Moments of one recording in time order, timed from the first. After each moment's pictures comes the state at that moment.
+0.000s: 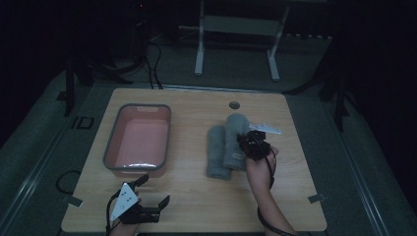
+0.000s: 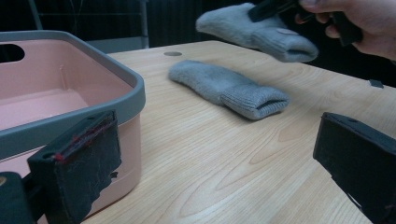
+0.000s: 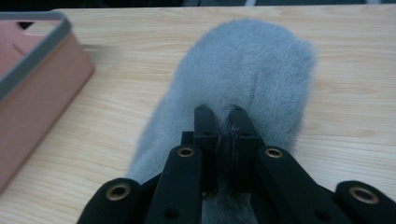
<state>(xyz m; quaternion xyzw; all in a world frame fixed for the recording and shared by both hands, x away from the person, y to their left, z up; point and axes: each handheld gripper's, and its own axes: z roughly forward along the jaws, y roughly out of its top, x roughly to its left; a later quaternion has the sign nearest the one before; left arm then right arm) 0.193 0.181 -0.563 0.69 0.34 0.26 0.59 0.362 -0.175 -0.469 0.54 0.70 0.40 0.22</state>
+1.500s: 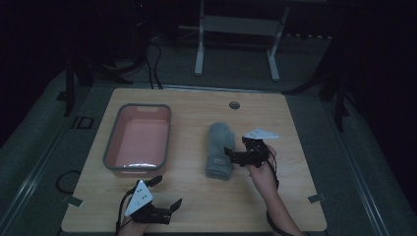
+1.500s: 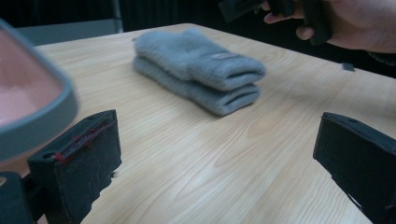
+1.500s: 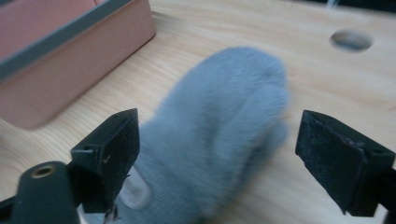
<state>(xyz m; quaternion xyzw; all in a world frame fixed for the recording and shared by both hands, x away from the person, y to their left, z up) 0.206 0.142 -0.545 0.73 0.32 0.21 0.56 0.358 -0.189 -0.487 0.40 0.79 0.44 0.18</state>
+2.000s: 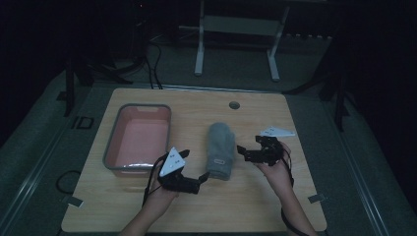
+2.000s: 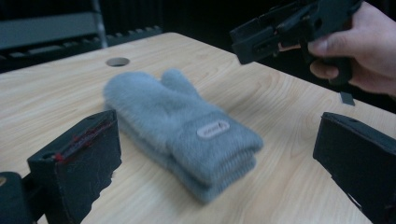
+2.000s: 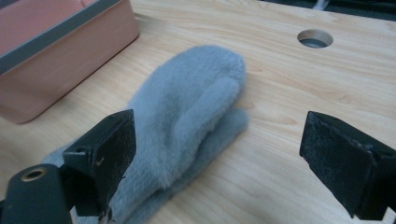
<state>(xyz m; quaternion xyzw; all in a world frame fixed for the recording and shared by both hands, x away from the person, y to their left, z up) 0.284 0.079 -0.494 0.75 0.31 0.17 0.56 0.362 -0.222 -0.475 0.42 0.78 0.43 0.18</state>
